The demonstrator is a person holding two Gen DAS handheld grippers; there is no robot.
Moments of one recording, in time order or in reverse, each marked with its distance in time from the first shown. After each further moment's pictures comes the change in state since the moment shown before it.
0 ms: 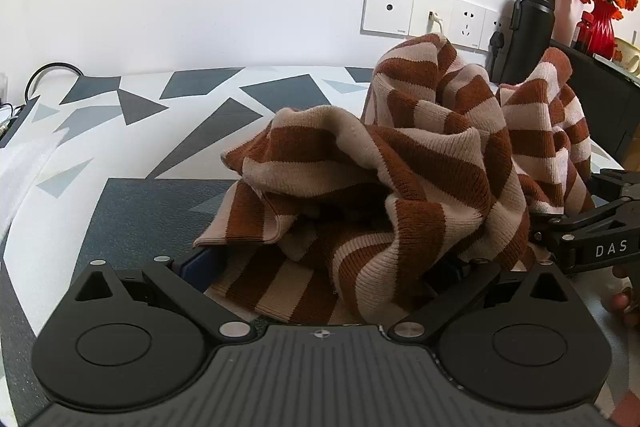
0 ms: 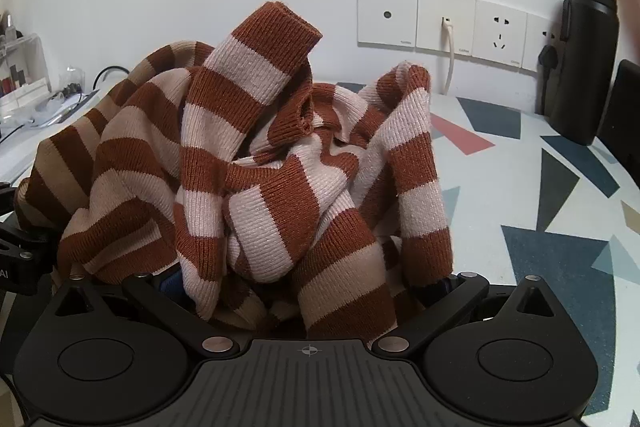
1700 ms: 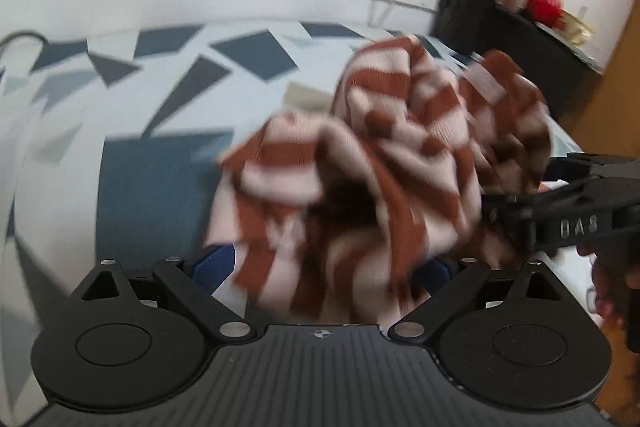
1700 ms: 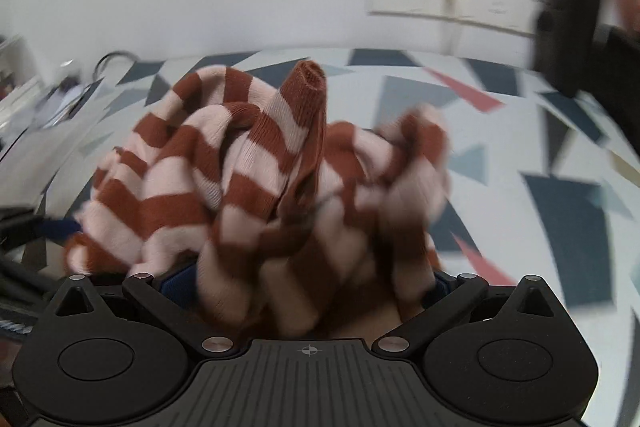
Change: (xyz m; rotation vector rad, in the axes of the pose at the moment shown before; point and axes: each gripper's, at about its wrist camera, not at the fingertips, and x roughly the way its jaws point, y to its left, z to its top) left arm -0.030 0.023 0.008 0.034 0.176 -0.175; right arm -0.026 0.061 0.025 0.098 0.178 -0.034
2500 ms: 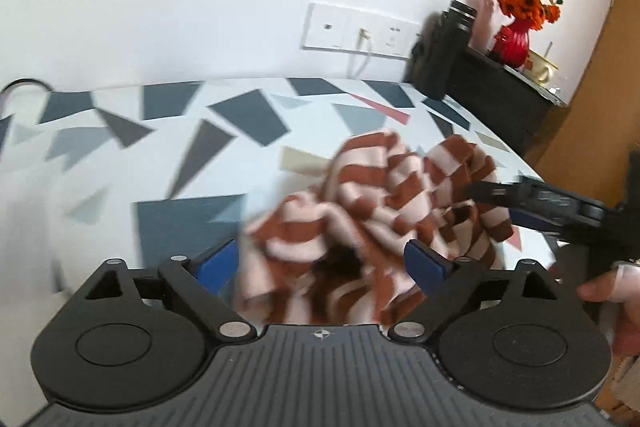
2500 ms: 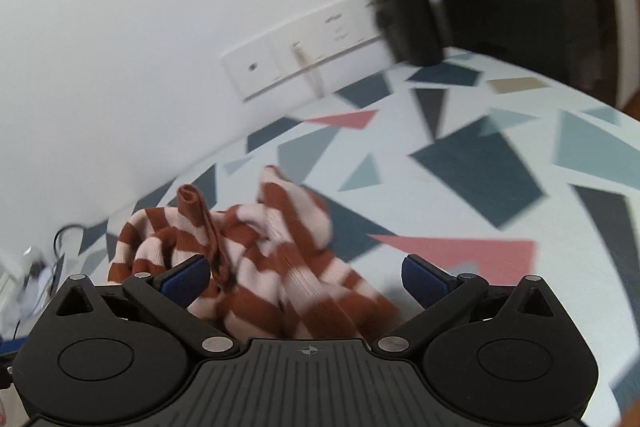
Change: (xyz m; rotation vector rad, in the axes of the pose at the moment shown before) left arm -0.083 0.027 0.016 0.019 -0.074 -0.087; right arm -0.081 -0.017 -0.055 0.542 -0.290 -0.127
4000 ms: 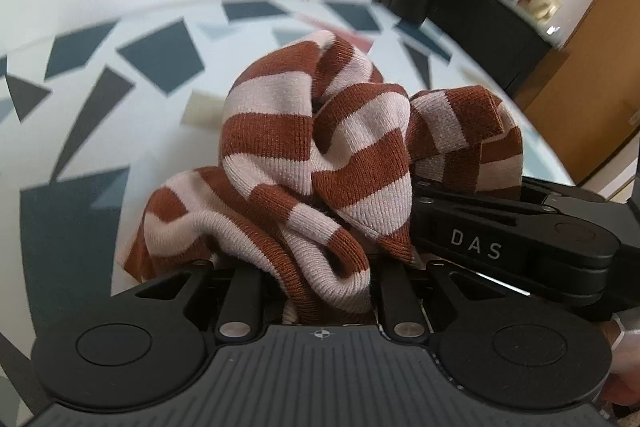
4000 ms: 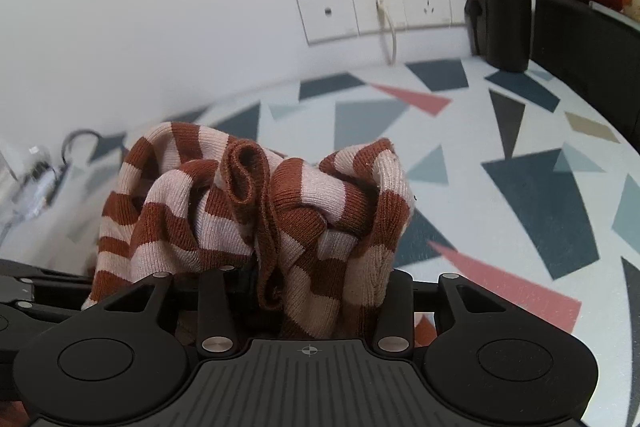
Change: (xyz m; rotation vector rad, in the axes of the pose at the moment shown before) left arm 0.110 -0.075 0.029 0.020 0.273 -0.061; right arm 0.059 0.044 0.016 -0.303 0.175 0.050
